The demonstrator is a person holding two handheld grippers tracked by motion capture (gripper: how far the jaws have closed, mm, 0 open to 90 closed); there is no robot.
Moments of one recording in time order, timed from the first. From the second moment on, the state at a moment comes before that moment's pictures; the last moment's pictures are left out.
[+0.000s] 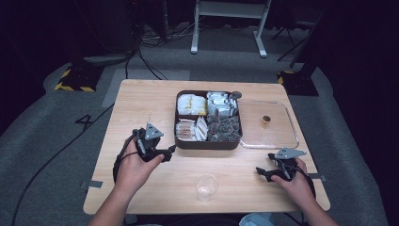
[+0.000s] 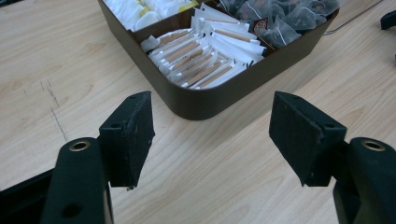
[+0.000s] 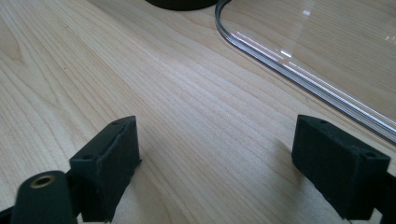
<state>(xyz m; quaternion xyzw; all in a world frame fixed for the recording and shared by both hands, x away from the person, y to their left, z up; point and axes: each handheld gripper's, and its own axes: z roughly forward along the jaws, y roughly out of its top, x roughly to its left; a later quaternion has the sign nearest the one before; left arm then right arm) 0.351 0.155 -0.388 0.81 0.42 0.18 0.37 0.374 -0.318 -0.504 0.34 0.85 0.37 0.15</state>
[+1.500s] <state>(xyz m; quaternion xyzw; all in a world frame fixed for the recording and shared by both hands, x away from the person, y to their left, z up) 0.471 0.095 -0.368 0.80 0.42 0.20 0.37 0.374 -0.318 -0.505 0.34 0.85 0.37 0.15</state>
